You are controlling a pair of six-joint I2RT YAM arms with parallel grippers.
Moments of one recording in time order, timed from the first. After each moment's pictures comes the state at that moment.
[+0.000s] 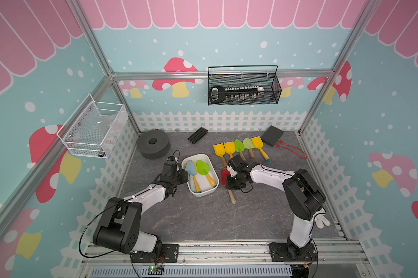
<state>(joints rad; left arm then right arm) -0.21 1.44 0.63 0.07 0.08 -0.47 0.63 1.88 1.19 -0.52 -0.22 0.50</state>
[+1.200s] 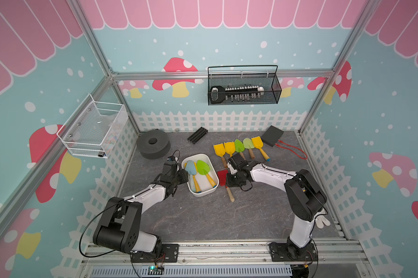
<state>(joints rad) -0.21 1.44 0.63 0.07 0.08 -0.47 0.63 1.84 1.21 -0.54 -0.15 0.47</state>
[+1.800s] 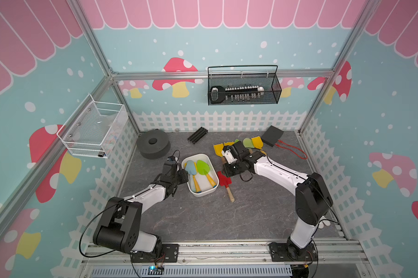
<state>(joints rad) -0.21 1.44 0.63 0.07 0.08 -0.47 0.63 1.79 1.42 -0.63 -0.19 0.23</state>
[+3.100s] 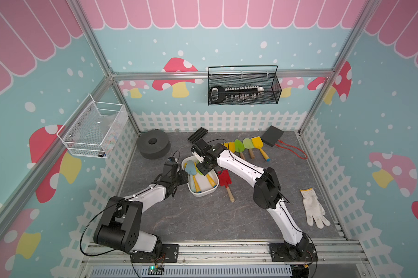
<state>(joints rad) -0.21 1.45 0.63 0.05 0.07 -0.47 0.84 2.38 2.26 -1.06 0.12 0.03</state>
